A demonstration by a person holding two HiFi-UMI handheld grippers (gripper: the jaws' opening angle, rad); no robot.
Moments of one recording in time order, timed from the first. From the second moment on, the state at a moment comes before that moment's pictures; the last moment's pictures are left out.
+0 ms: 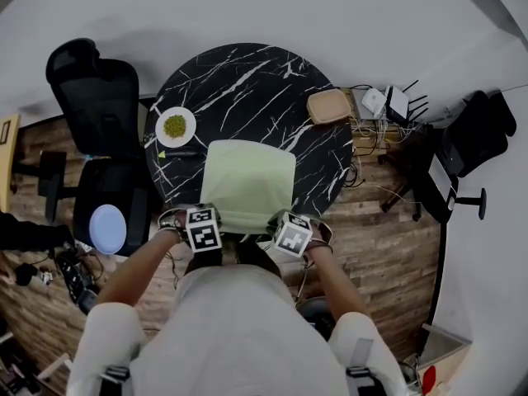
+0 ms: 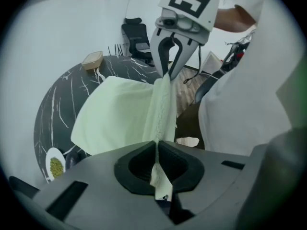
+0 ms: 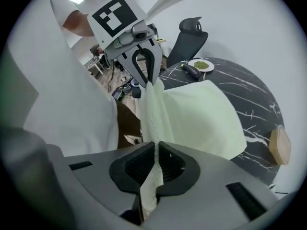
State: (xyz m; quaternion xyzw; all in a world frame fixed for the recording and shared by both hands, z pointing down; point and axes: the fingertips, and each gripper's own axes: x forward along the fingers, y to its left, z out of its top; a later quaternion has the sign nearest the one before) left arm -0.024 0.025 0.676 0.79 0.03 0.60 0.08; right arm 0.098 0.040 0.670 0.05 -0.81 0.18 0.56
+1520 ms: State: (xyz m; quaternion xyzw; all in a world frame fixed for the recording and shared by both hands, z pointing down) left arm -0.017 -0.044 0.714 0.79 -0.13 0.60 -0.03; right arm 0.107 -0.023 0.721 0.19 -0.78 0.05 0.59
